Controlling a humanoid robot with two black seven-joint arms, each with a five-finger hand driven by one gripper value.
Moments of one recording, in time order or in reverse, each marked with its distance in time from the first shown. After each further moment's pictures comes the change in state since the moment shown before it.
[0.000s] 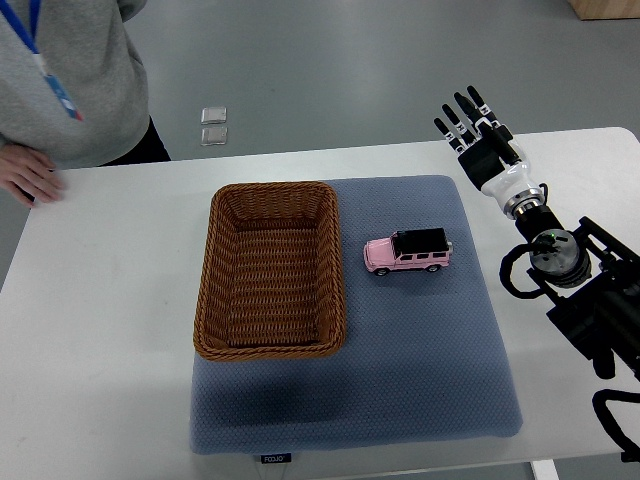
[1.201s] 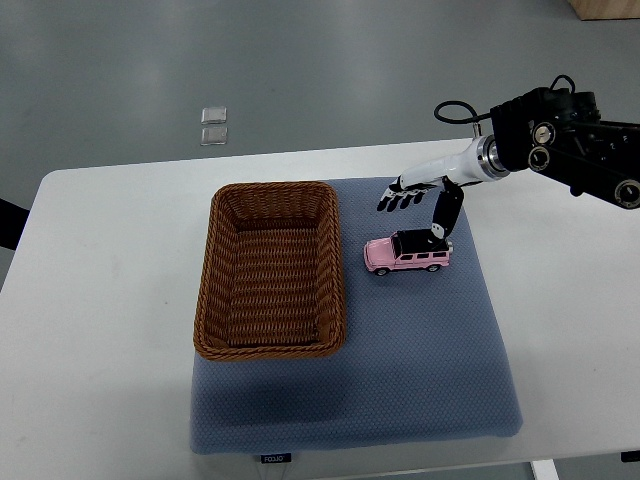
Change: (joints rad) left arm 0.001 0.000 -0.005 0.000 -0.002 0.001 0.000; right arm 0.581 -0.332 -1.018 0.337 -1.118 0.194 -0.196
